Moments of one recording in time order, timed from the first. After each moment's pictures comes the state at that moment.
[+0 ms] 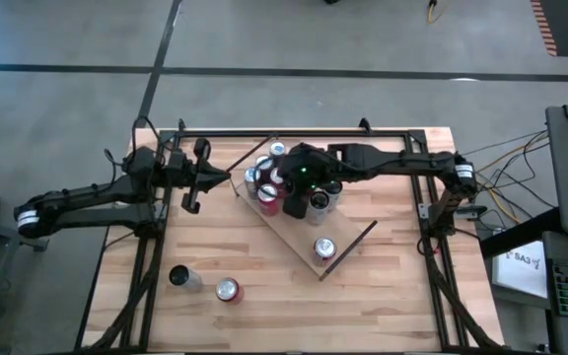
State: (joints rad) left arm 0.37 0.72 0.46 0.55 0.45 -0.11; right arm -0.08 1.78 1.78 -0.78 0.04 0.10
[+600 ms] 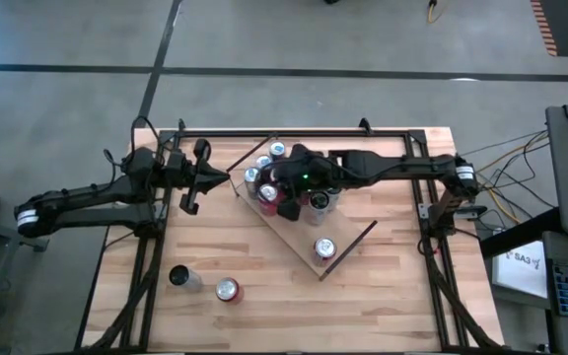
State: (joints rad) left arm 0.35 0.71 0.46 0.55 0.45 -0.14; right arm -0.03 1.78 1.77 -0.67 0.15 0.09
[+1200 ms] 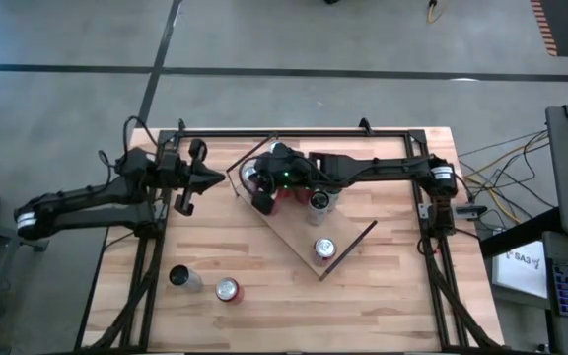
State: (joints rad) left arm 0.35 0.67 0.46 0.53 0.46 -0.14; right arm -0.07 1.93 1.78 -0.35 0.16 0.17
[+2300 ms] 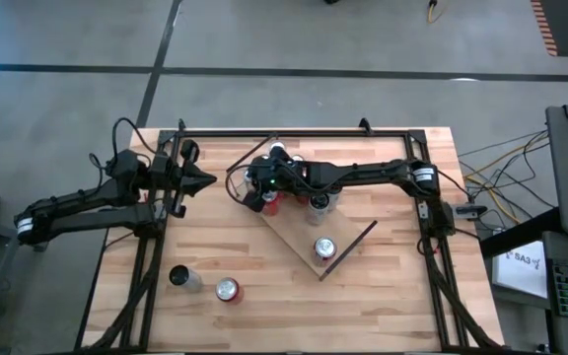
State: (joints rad) left arm 0.35 0.55 0.46 0.42 0.46 -0.11; right arm -0.08 2.06 1.78 -0.28 0.33 0.16
